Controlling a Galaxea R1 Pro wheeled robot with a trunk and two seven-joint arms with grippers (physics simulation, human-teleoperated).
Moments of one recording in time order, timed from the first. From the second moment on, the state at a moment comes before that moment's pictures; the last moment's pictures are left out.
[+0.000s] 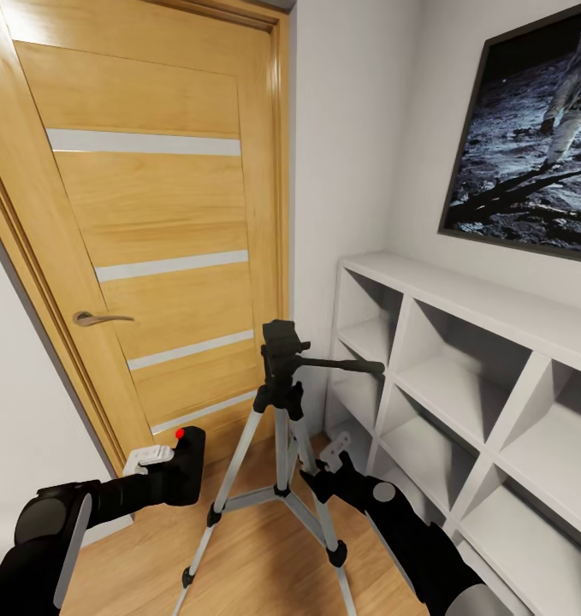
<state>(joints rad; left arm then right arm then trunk) -0.27 0.06 0.28 -1.51 -0.10 1.03 -0.64 -0.48 0.00 0.37 -0.93 0.13 0.15 0.36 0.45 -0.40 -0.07</state>
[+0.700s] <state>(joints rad) -0.47 0.25 0.16 -1.54 -0.09 1.04 -0.78 -0.48 0.00 0.37 -0.93 0.13 0.15 0.35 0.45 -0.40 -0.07</state>
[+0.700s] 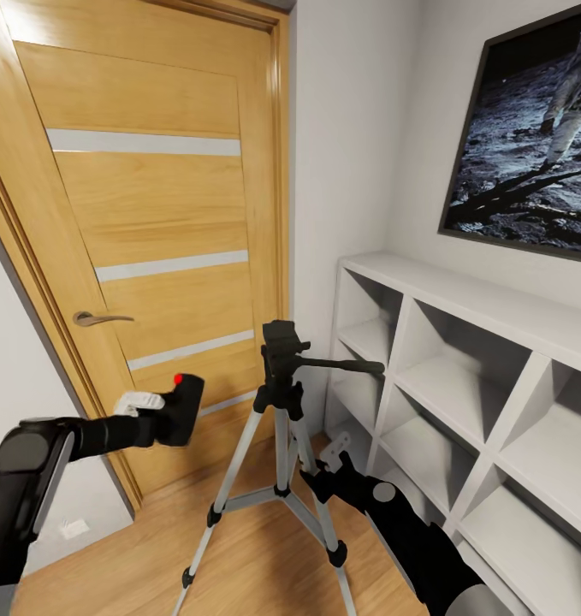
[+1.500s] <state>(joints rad) -0.63 0.12 0.56 -1.49 -0.05 0.96 -0.86 -0.47 0.00 0.37 -0.94 0.13 0.15 0.35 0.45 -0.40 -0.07</state>
